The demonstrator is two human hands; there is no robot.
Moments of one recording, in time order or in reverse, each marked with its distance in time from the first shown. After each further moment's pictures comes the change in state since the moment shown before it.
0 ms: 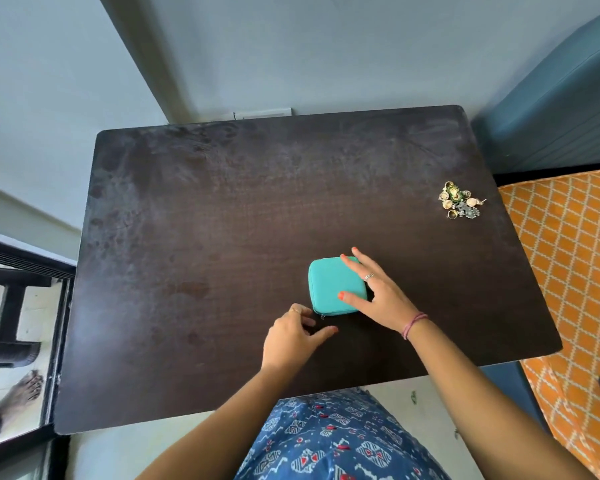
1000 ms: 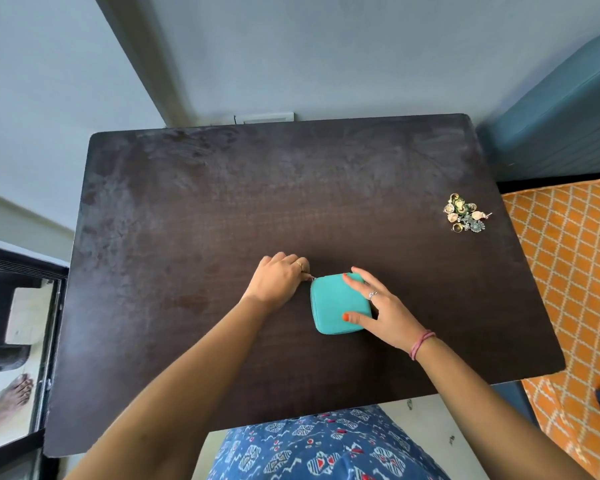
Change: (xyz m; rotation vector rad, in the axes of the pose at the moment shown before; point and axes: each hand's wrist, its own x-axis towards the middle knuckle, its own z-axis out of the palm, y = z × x) left_hand 0.120 0.018 -0.061 0.697 0.059 0.575; right_hand 0.006 0.002 -0.003 0.060 -0.064 0.035
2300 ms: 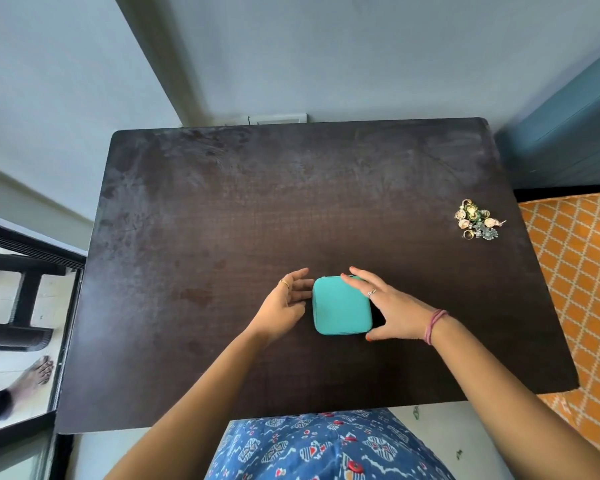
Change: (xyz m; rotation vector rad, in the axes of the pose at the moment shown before) left_hand -0.053 0.036 -0.002 -1.200 -0.136 -0.486; right_hand 0.012 -0.008 -0.039 -0.349 -0.355 -0.088
